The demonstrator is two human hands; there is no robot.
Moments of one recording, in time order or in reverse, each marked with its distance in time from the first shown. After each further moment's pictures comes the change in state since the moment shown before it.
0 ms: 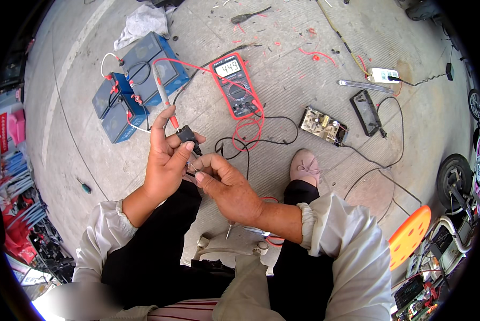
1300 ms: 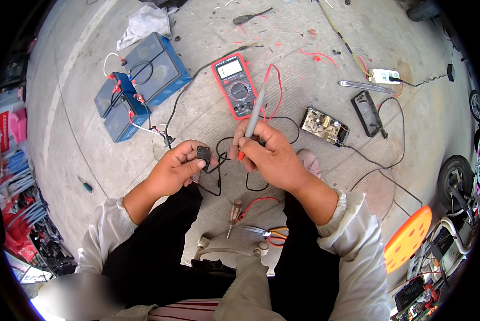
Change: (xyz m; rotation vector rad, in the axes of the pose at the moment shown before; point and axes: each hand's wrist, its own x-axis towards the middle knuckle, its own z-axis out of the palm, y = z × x) left_hand -0.003 -0.018 -0.021 -0.022 -0.374 -0.332; right_hand 0.003 -0.060 -0.058 -0.264 0.063 -0.045
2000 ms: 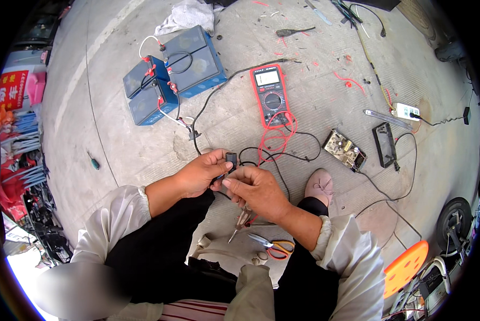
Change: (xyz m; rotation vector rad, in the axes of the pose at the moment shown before) left_hand -0.003 -0.040 0.002 -0.390 0.097 -0.237; right_hand -0.005 0.051 0.056 -0.051 -0.146 0.241
